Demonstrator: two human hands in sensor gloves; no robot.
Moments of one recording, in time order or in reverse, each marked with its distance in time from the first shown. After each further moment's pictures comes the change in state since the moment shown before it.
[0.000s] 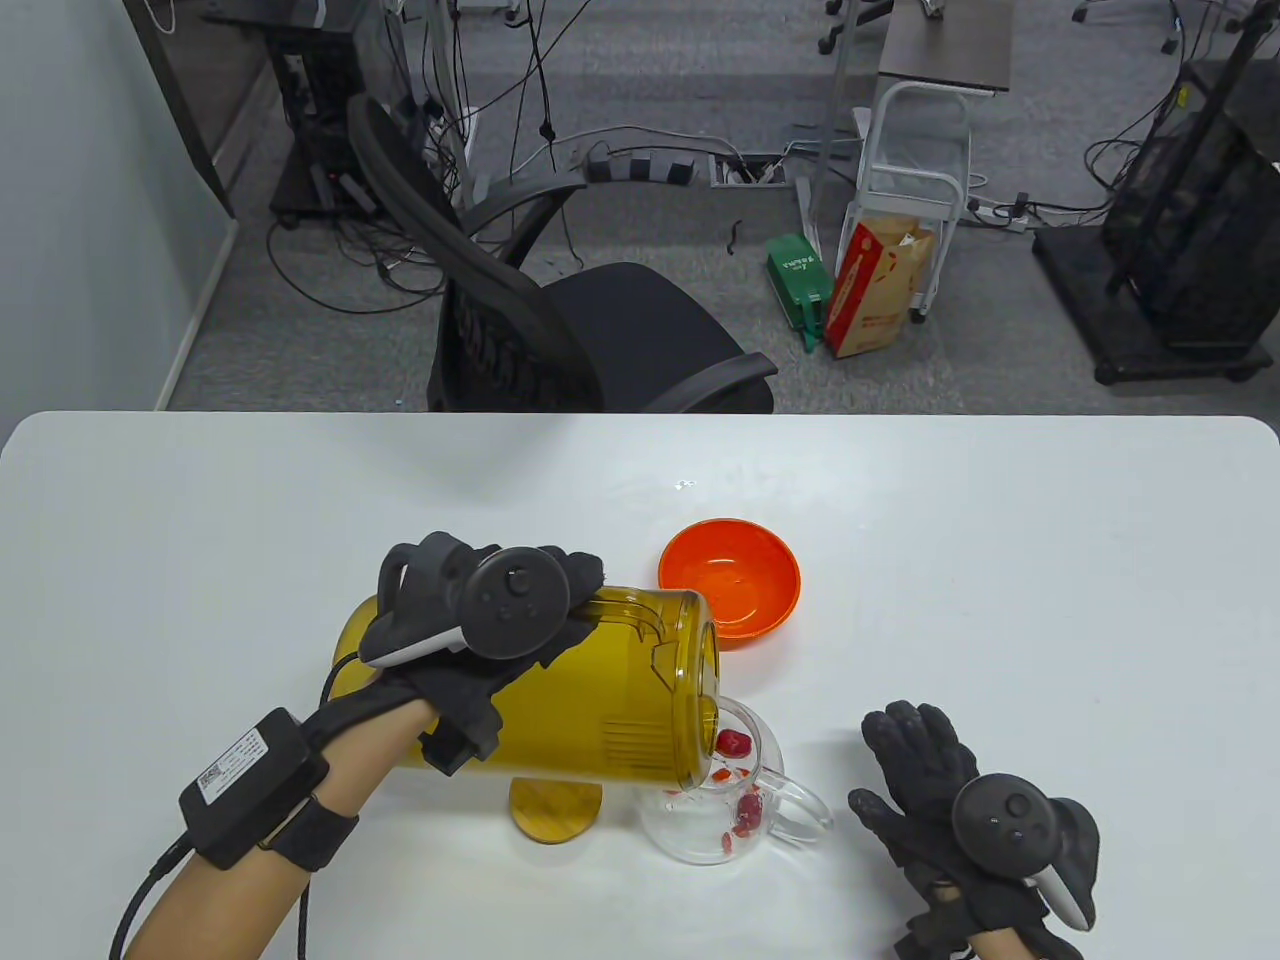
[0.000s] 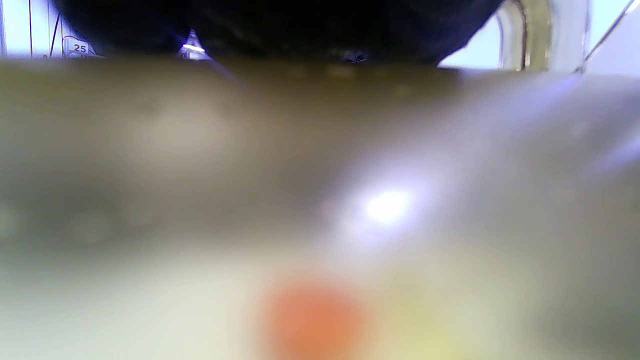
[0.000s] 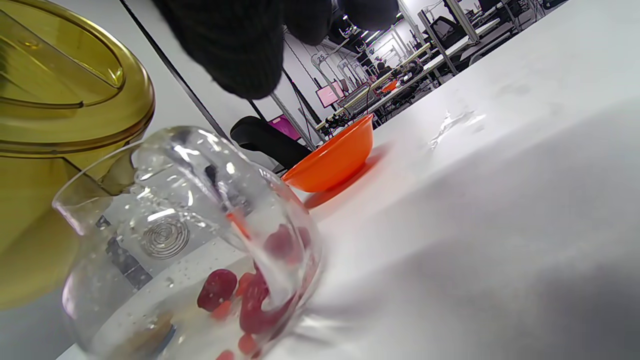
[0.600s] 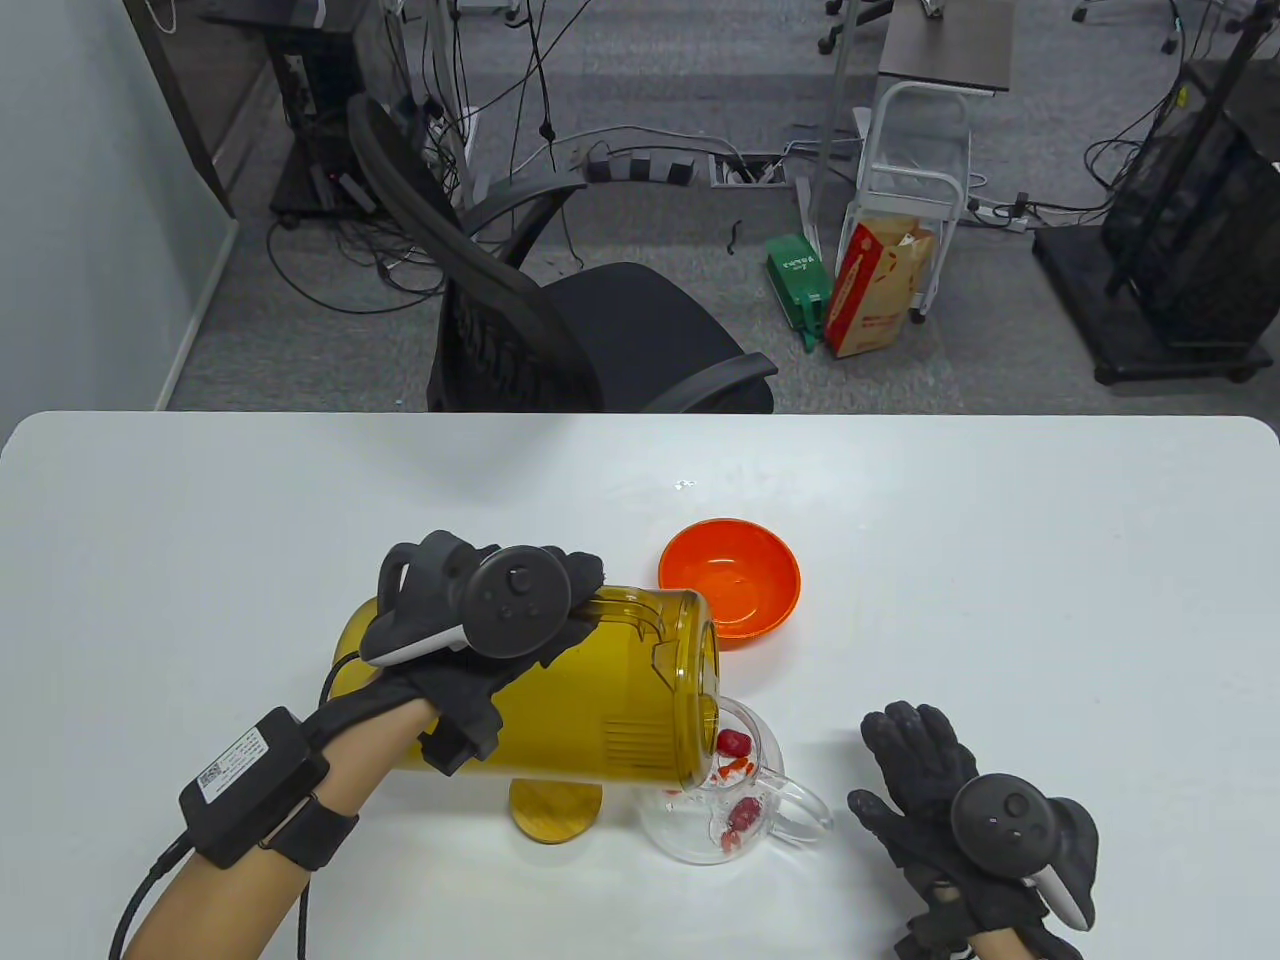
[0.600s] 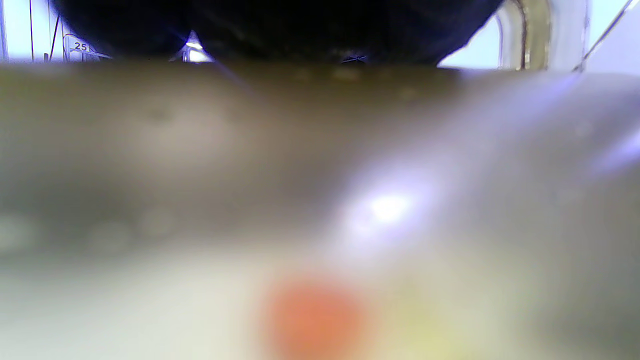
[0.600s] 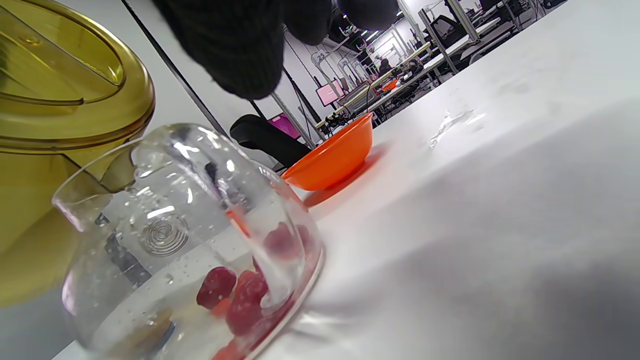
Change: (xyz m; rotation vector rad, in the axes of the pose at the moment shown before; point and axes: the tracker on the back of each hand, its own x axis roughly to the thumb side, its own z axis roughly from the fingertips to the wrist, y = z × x) left_hand -0.001 0.000 -0.001 -0.008 0.003 -0.001; right_hand 0.000 0.001 0.000 0.004 0.000 0.005
